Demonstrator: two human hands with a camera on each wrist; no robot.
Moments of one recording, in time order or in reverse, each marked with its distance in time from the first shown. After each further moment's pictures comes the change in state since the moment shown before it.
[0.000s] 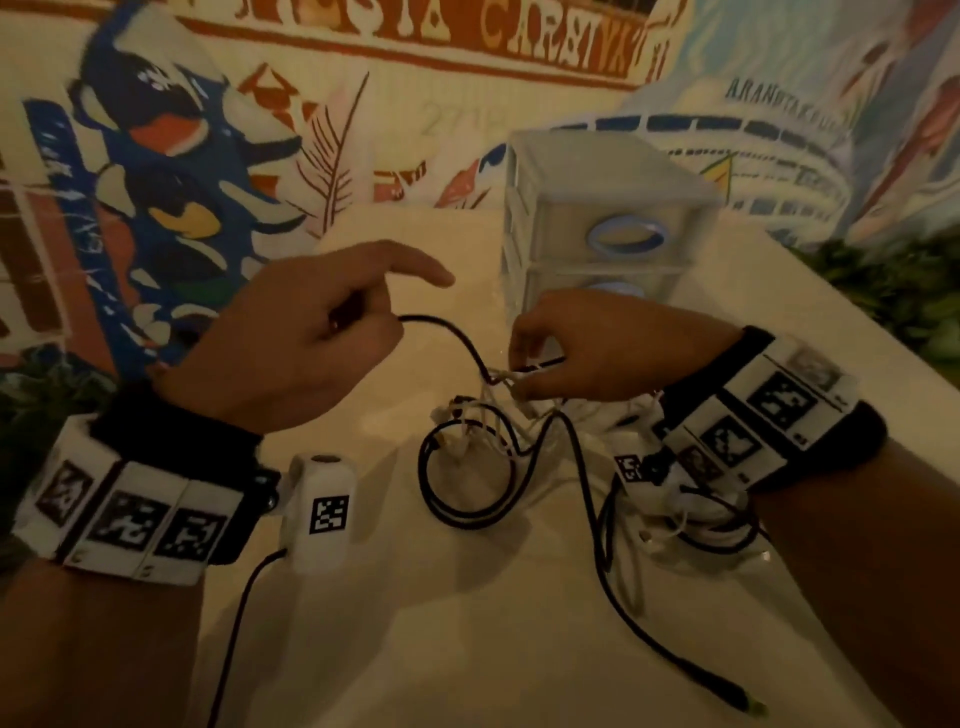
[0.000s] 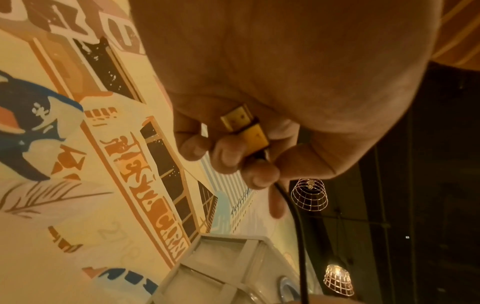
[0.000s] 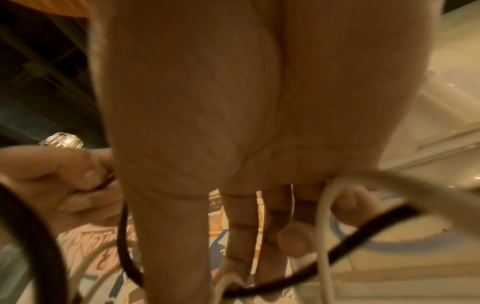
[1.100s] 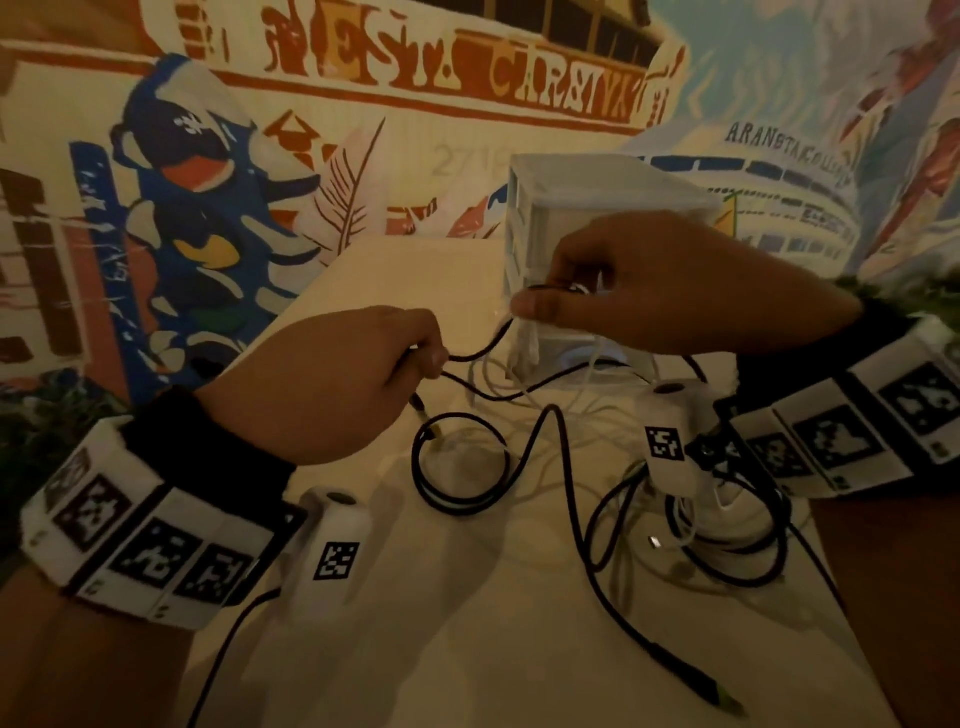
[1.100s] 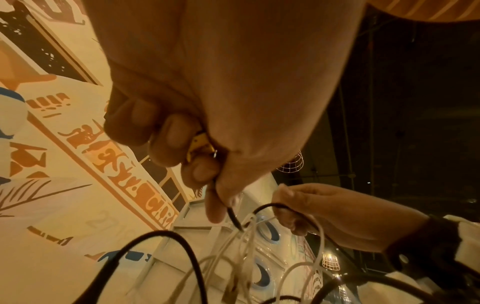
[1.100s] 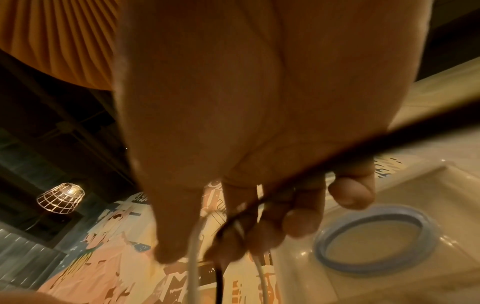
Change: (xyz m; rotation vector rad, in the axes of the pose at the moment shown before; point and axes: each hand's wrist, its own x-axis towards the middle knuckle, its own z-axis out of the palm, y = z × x) left_hand -0.001 -0.006 0.038 0.449 -0.110 -0.030; right_hand -0.031 0.010 -0.024 0.018 0.433 -0.048
